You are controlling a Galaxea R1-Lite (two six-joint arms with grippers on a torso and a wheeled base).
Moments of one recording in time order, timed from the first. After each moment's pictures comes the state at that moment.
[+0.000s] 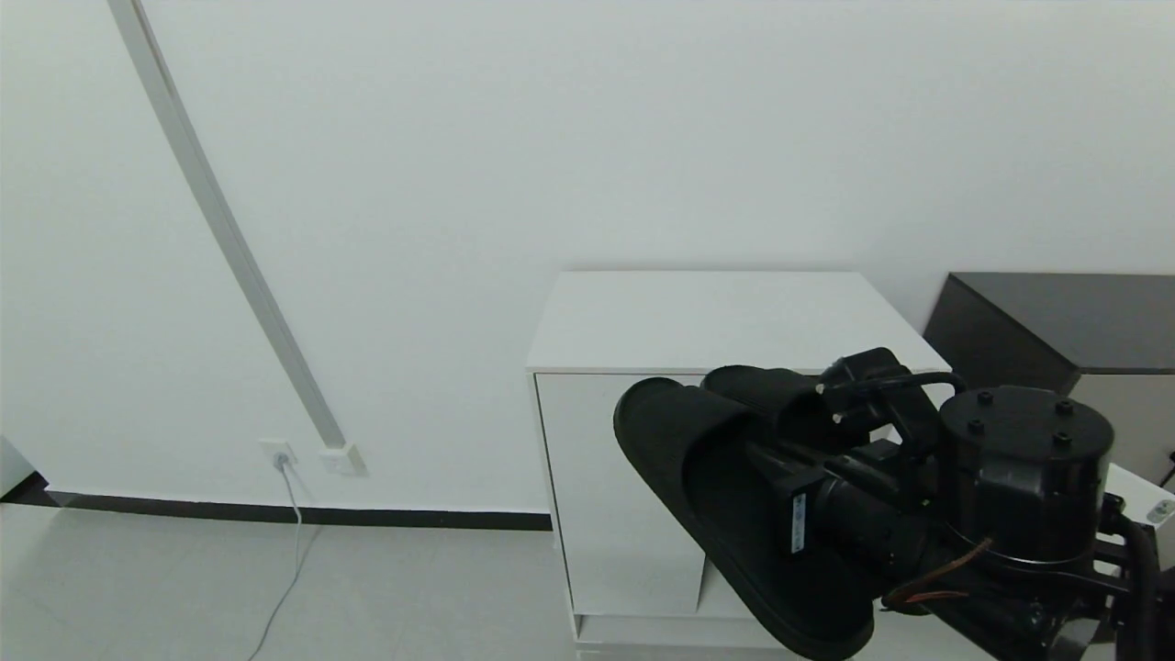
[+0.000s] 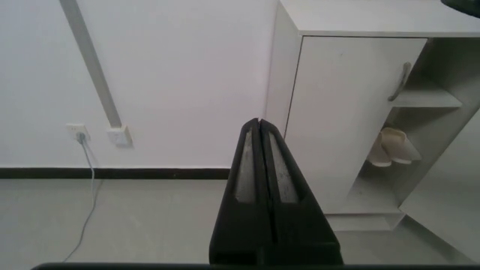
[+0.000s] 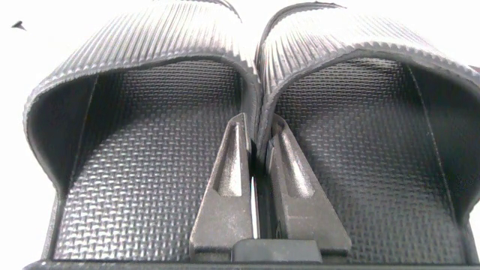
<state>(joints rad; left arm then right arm) 0.00 0.00 0.00 0.00 0.00 -0.01 0.87 1.62 -0.60 -0.81 -0.38 0.15</state>
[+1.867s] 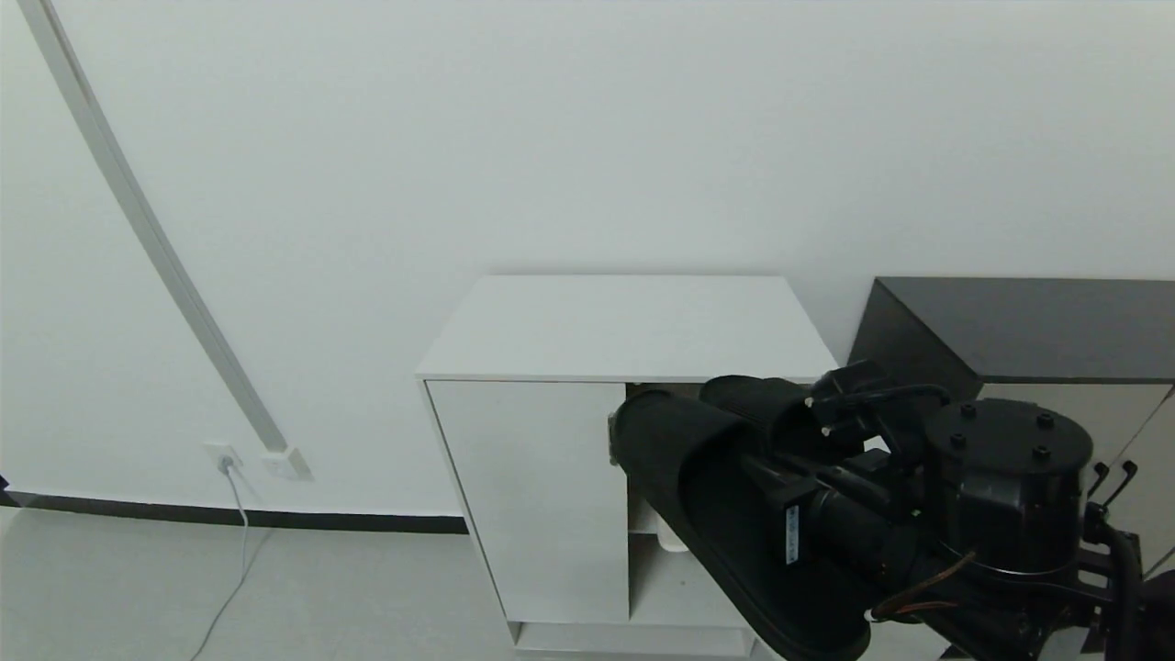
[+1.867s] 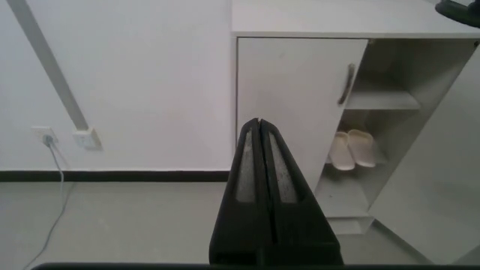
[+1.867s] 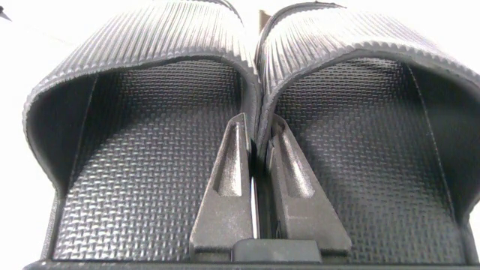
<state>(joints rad) 0.00 0.00 0.00 0.00 0.00 -0.01 0.87 1.64 -0.59 -0.81 -0.38 0.15</state>
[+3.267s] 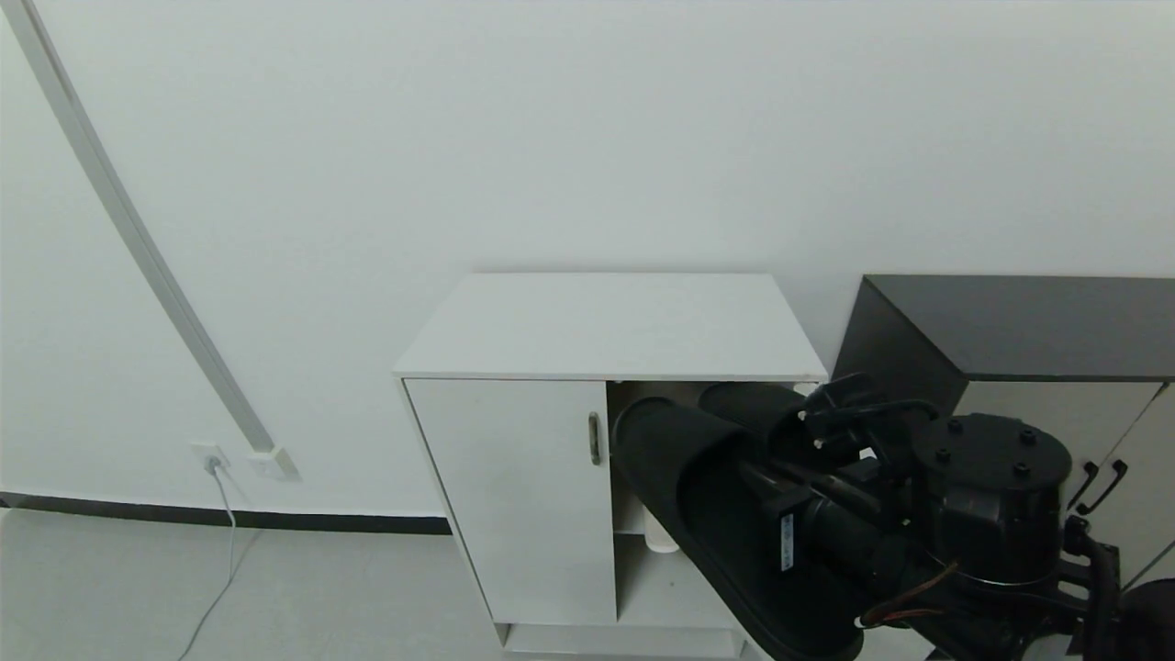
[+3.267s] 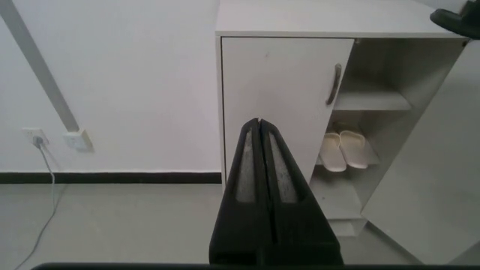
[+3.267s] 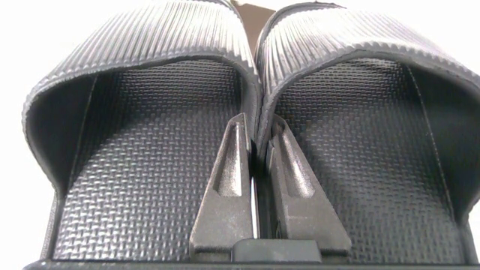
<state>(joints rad) 0.00 0.00 0.00 0.00 0.00 -0.01 0.85 1.68 -0.55 -0.88 -0.38 0.14</state>
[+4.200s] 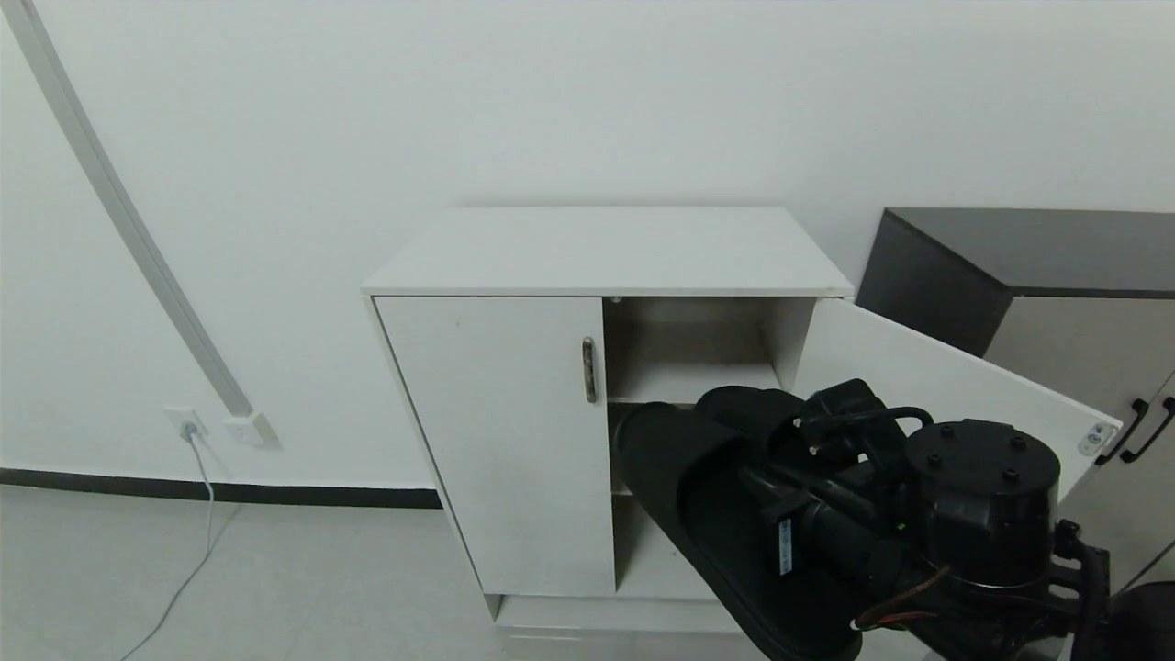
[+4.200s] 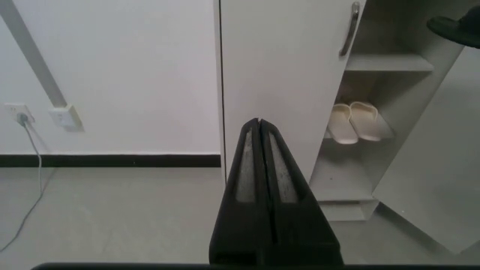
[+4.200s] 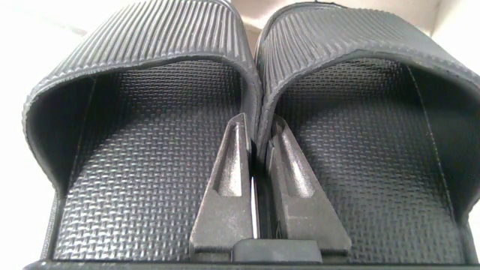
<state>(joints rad) 0.00 0.00 0.00 0.00 0.00 0.00 0.85 1.69 -0.54 -0.90 -0.38 0.13</state>
